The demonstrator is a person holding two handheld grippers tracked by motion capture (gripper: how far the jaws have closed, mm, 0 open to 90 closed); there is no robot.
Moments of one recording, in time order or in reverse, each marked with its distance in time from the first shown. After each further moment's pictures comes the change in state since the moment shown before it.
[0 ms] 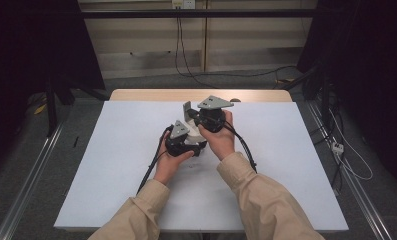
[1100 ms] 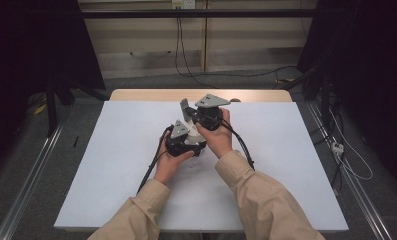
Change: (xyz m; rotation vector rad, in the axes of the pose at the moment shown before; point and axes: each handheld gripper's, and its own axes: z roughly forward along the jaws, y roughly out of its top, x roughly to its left) left arm 0.000 0.000 0.000 0.004 0.004 0.003; right arm -0.001 0.002 0.011 0.000 0.001 -0.014
